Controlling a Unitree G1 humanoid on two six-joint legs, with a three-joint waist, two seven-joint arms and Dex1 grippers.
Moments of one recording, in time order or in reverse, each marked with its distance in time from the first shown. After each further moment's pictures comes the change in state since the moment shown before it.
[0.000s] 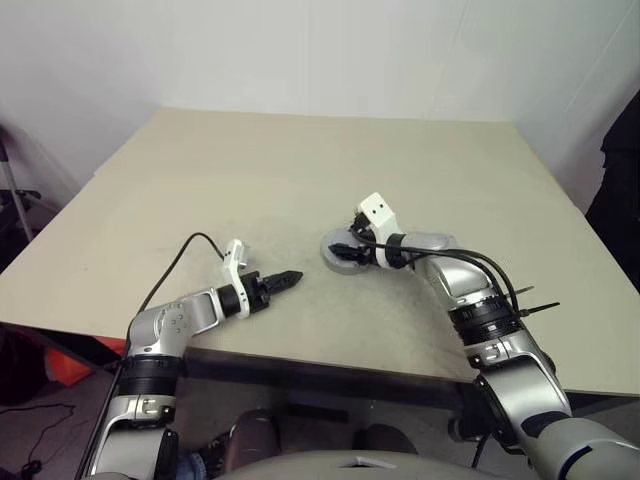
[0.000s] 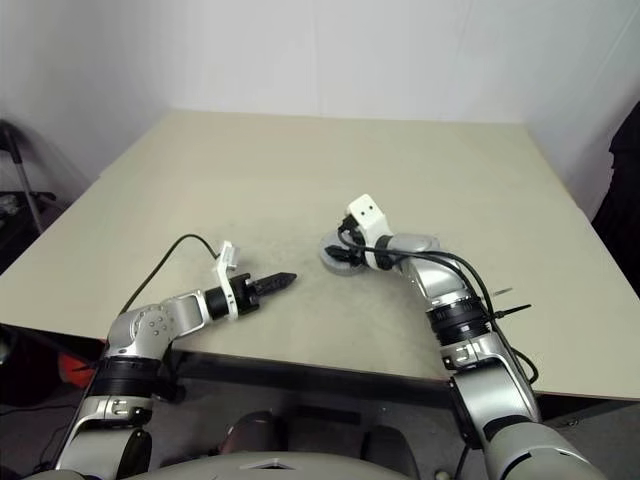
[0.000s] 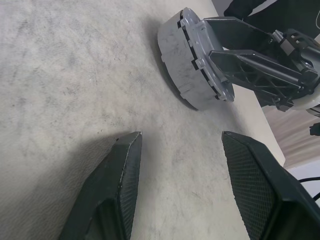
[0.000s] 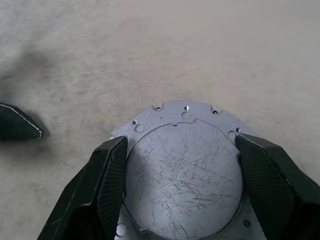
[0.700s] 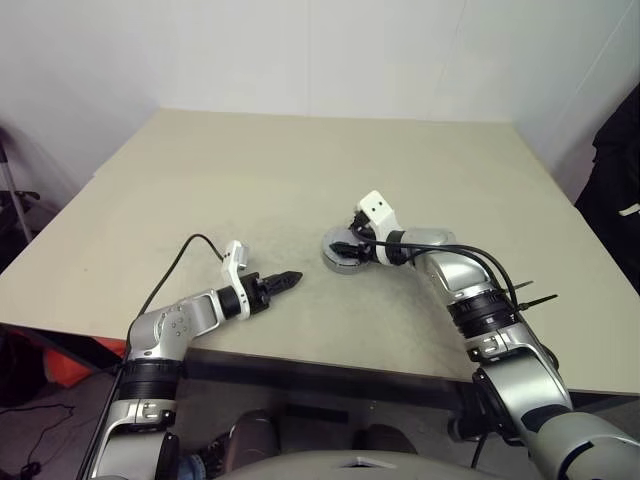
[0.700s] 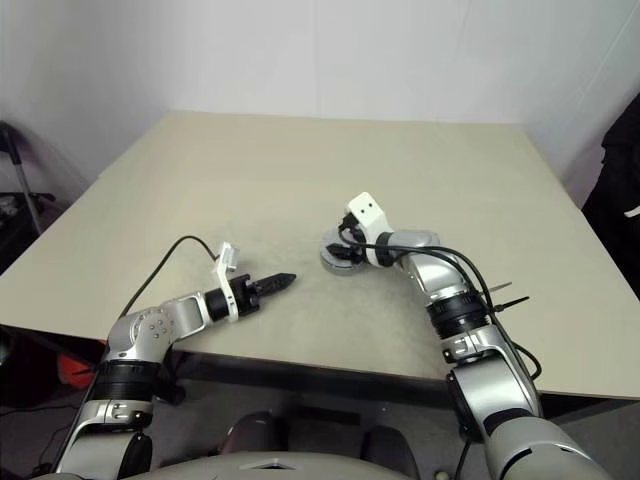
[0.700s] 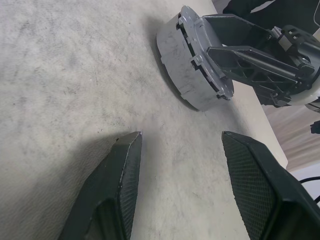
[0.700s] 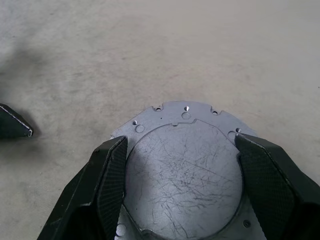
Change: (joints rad) left arm 0.014 -0.008 0.003 -0.011 0.000 -0.011 0.013; right arm -0.037 -0.010 0.019 0.076 -0.017 -0.044 0.019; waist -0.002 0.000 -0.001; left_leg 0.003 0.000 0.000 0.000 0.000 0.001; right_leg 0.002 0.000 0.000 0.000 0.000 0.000
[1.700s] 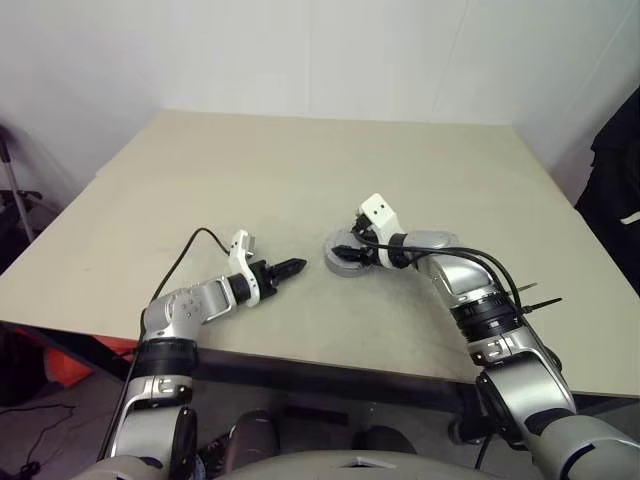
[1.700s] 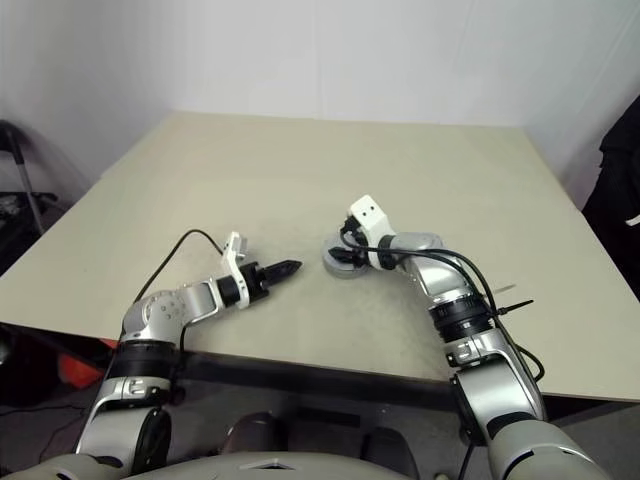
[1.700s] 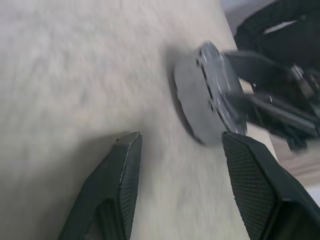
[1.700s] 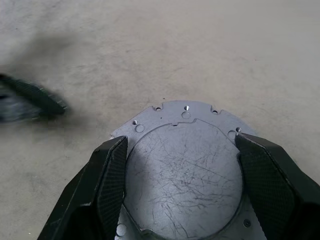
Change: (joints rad) left arm -0.145 -0.084 0.086 0.138 -0.007 0.047 0.136; right arm 0.024 -0.007 0.006 -0.035 -0.001 0.049 0.004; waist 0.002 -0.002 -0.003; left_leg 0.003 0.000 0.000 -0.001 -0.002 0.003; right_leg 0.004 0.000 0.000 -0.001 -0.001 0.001
